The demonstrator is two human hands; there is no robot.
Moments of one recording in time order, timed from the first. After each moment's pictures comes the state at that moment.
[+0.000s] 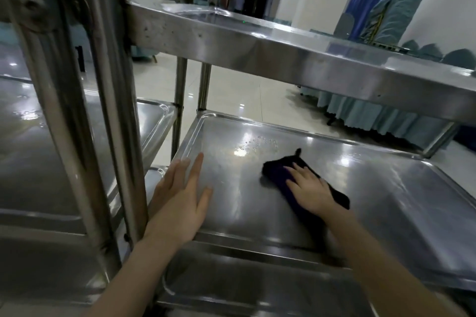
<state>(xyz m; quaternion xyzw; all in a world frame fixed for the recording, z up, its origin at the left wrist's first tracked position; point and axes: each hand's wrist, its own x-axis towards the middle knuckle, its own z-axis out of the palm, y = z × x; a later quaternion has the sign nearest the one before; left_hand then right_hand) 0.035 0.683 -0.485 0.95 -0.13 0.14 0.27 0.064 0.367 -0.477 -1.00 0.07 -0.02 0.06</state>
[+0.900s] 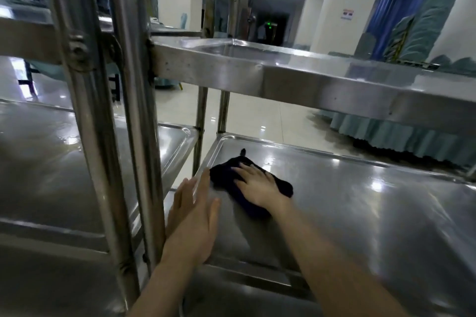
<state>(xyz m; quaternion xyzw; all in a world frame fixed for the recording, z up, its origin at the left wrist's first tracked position) 0.033 0.678 -0.486 0.92 -0.05 0.17 0.36 0.157 0.495 -0.482 -0.99 -0.11 0.00 0.11</state>
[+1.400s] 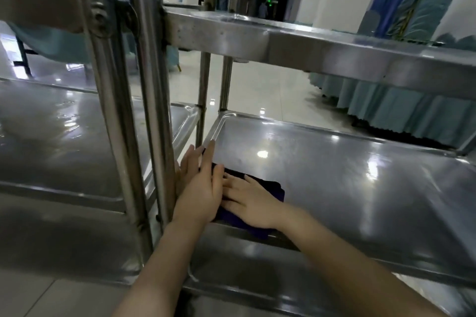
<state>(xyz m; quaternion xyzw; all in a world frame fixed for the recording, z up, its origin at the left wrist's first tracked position) 0.029 0.680 -0.482 0.90 -0.07 0.24 0.35 0.027 0.532 -0.459 -0.94 -0.31 0.05 0.13</state>
